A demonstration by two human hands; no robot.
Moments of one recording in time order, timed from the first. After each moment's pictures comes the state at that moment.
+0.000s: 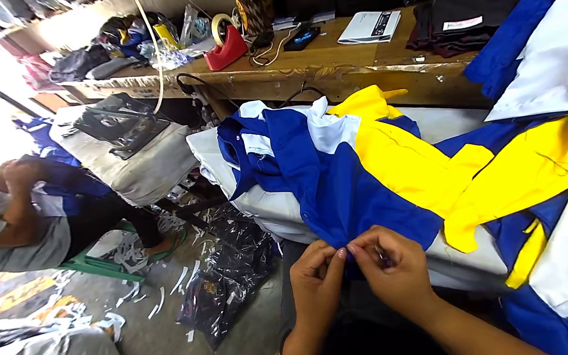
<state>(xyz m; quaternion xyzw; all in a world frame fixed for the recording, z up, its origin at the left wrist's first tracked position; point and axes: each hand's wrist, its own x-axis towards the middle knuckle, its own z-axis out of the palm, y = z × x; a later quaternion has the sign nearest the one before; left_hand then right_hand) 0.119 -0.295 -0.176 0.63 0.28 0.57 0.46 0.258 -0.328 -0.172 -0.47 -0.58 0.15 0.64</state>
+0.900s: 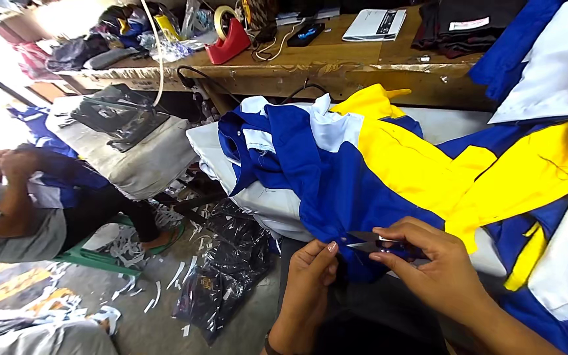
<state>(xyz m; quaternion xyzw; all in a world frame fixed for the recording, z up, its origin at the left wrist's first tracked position) 0.108 -0.289 -0.163 0.37 0.27 0.44 0.77 0.307 -0.348 -0.163 -0.57 -0.64 0.08 0.51</state>
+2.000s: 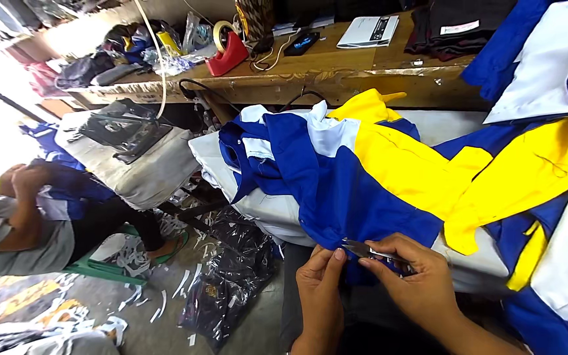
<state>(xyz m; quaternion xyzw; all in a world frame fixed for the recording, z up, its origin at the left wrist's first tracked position) 0.133 -0.307 -0.174 0.42 0.25 0.59 0.64 0.272 -0.348 -0.180 -0.54 -0.55 0.12 0.63</state>
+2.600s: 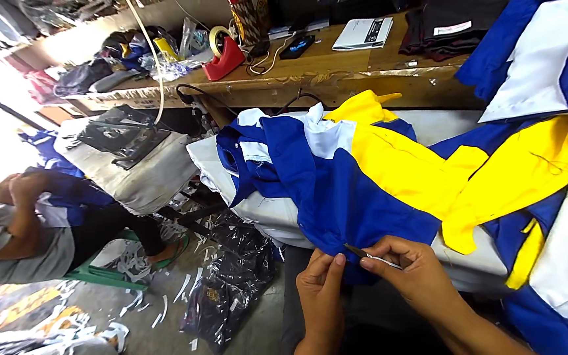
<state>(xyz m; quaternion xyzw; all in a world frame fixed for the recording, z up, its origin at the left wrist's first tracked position) 0.133 -0.308 -0.184 0.47 0.26 0.60 0.60 0.279 -0.348 -0.175 -0.47 -0.47 0.36 0.66</state>
